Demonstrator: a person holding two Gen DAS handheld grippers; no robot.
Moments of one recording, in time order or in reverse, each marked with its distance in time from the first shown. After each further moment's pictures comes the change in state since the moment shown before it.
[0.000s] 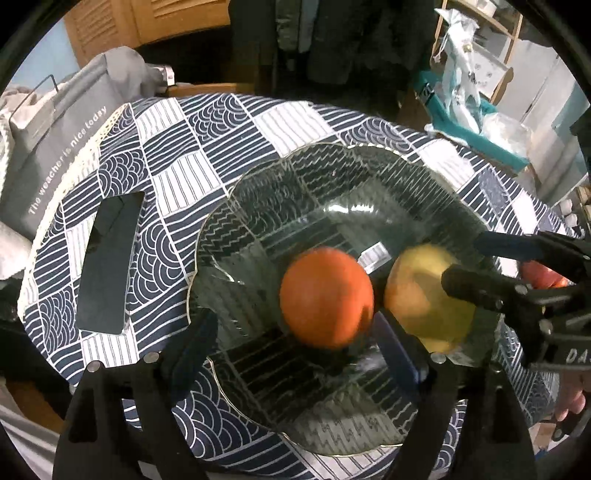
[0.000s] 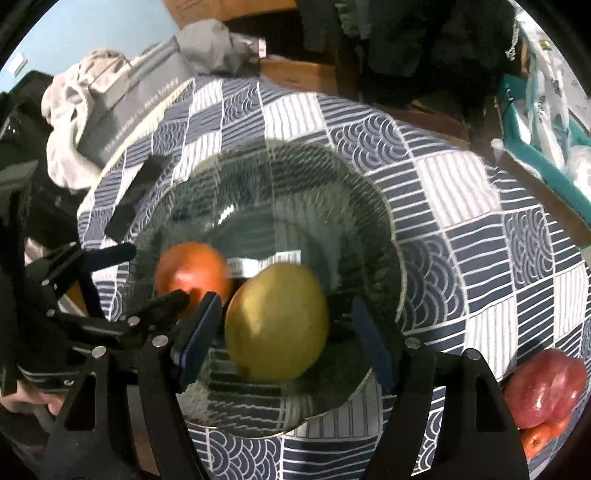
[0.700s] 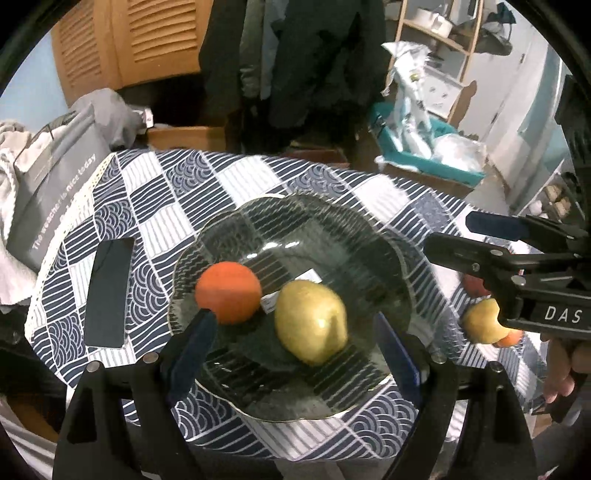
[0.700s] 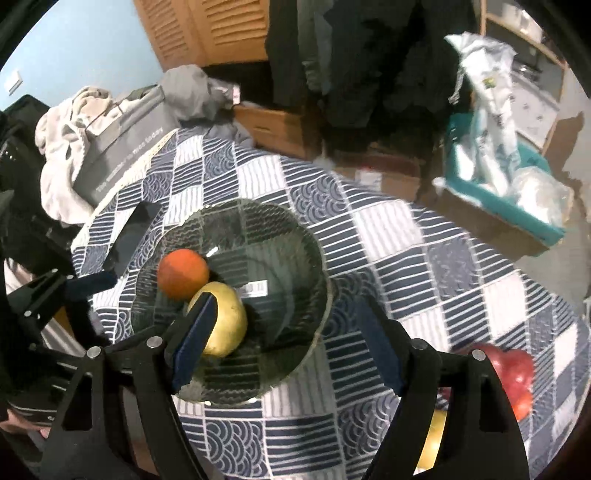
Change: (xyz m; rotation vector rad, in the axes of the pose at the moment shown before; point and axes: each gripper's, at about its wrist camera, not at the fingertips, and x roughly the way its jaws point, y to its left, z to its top) left arm -0.068 -0.035 0.005 0.063 -0.123 -0.088; right arm -0.078 0.001 0.000 0.022 -0.152 -0.139
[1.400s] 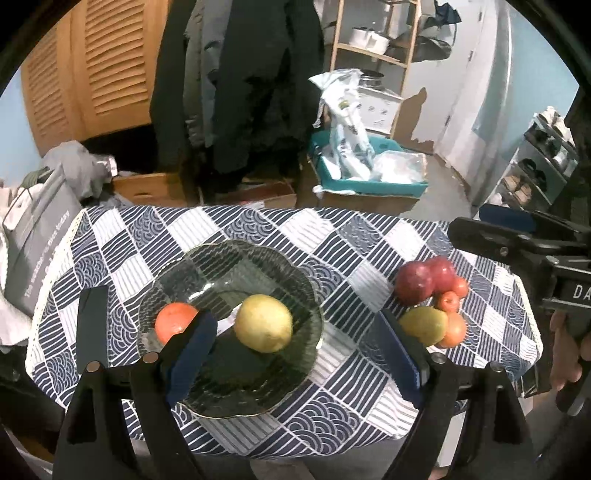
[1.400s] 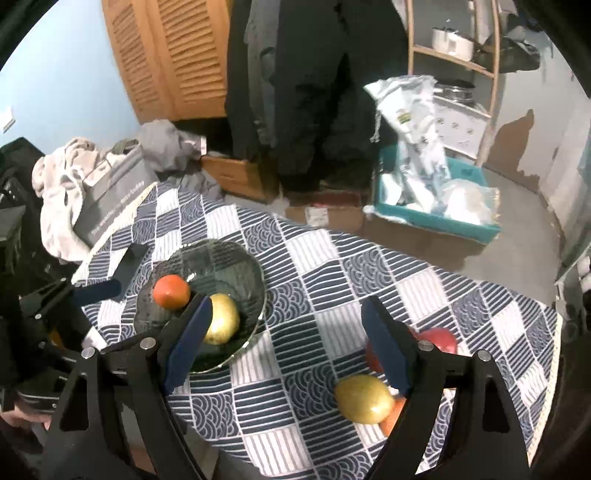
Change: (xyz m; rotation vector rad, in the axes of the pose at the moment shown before) left arm -0.060 -0.065 0.008 0.120 -0.105 -0.101; right arm -0.119 -0.032 -0.024 0.083 -0.163 -0.114
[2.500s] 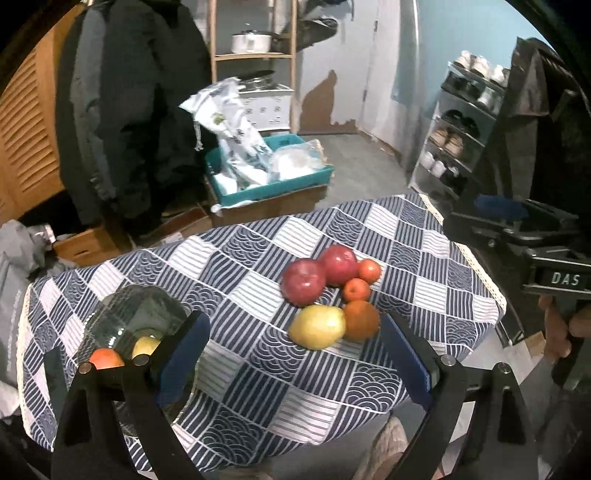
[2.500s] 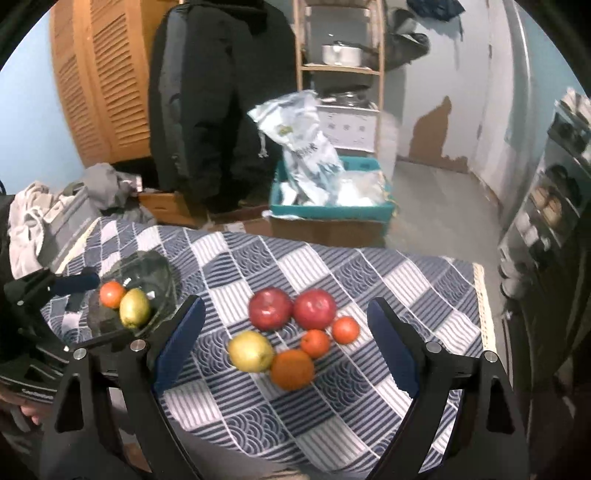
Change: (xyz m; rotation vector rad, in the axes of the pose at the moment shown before) left arm -0.014 -0.146 -0.003 0.274 -0.009 -0.159; right arm -0.105 -0.108 -0.078 0.158 -0.106 -0.203
